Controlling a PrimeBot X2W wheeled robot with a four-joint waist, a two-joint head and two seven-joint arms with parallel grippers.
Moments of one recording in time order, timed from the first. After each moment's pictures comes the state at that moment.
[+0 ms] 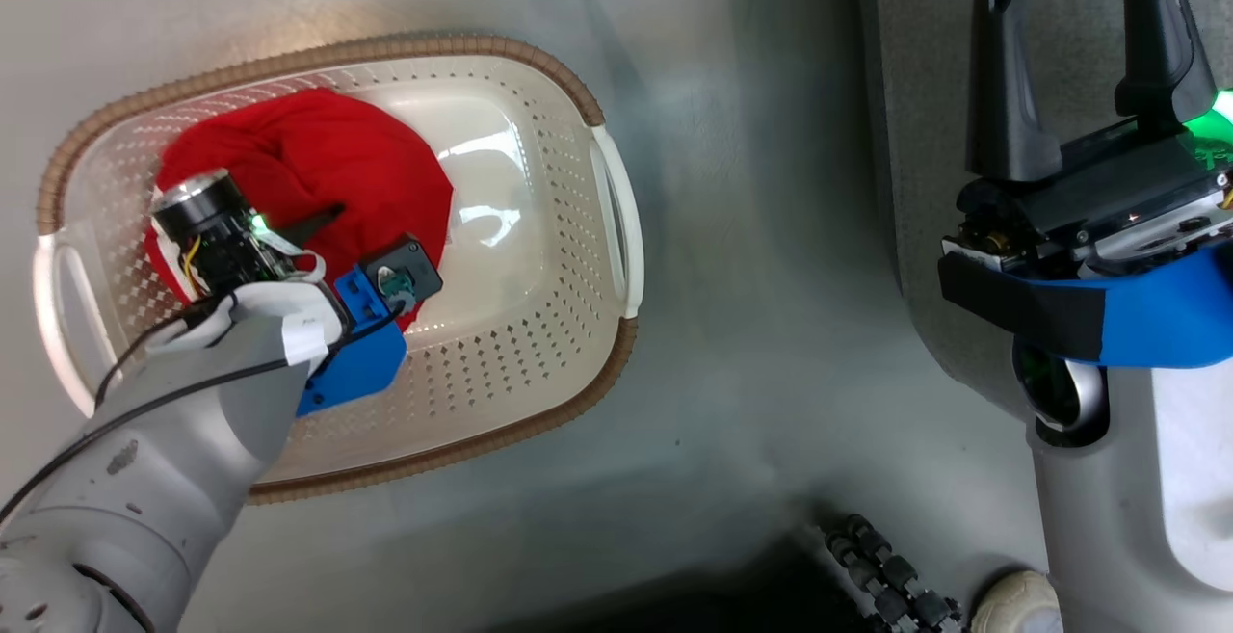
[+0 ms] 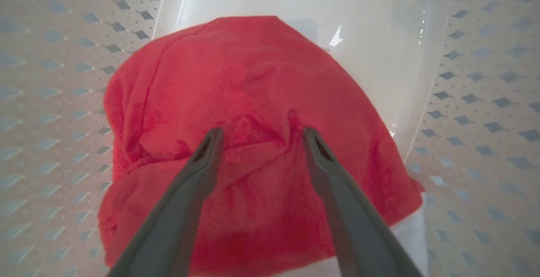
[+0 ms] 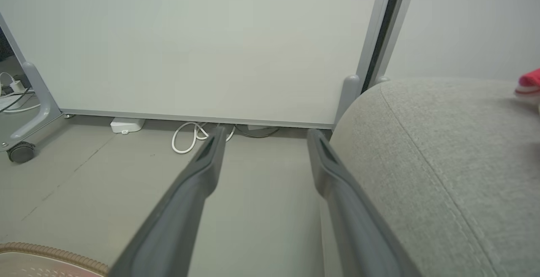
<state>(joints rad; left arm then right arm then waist) -1.03 0.26 -1.26 1.27 -0.15 -0.13 -0.09 -0.58 -0.05 0.08 -0.11 0.10 0.13 -0.26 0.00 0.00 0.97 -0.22</state>
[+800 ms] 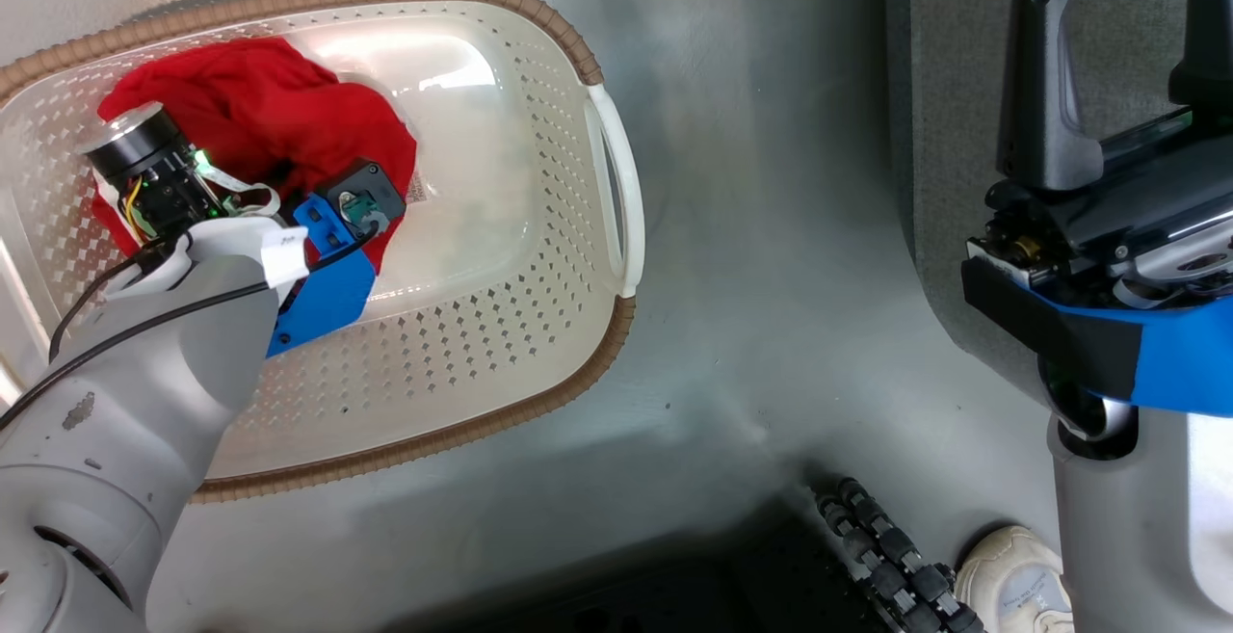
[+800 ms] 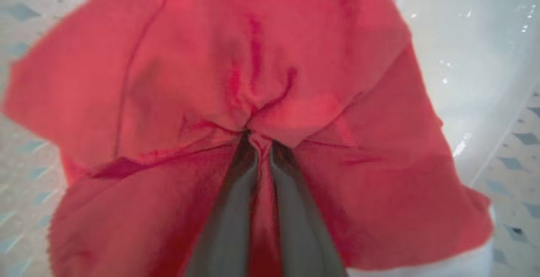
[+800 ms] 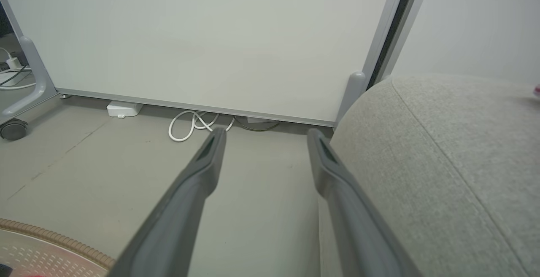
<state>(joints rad) -1.13 0.28 -1.28 1.28 -0.18 -0.13 0.06 -0.58 -0.05 0.08 -0.23 0.05 0.13 -0.26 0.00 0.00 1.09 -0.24</state>
